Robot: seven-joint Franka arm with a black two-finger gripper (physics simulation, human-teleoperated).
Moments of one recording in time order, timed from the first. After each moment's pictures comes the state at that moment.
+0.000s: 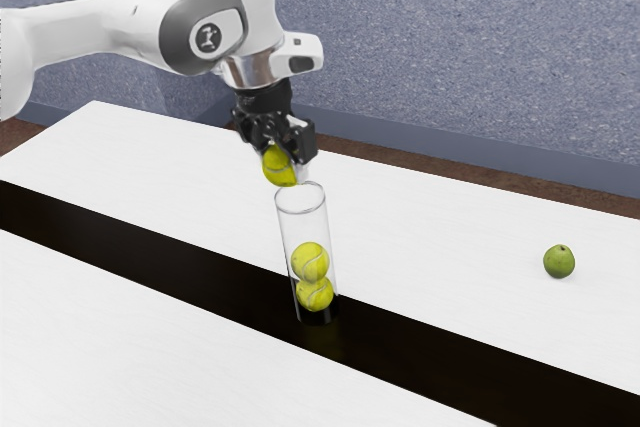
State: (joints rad) arm -0.27 0.04 0.02 -1.73 -0.03 1.84 -0.04
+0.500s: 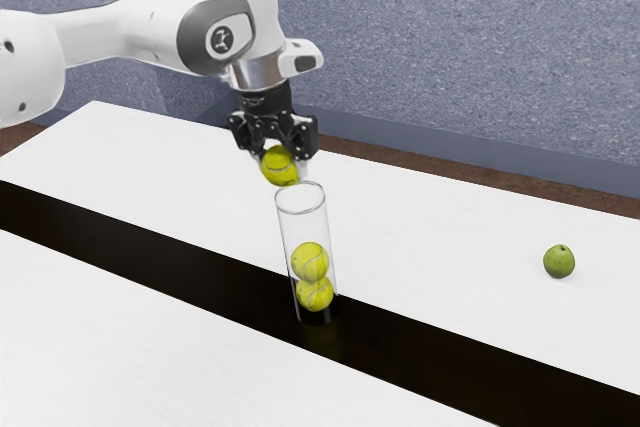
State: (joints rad) arm -0.18 0.16 -0.01 -1.64 -0.05 1.82 -0.23
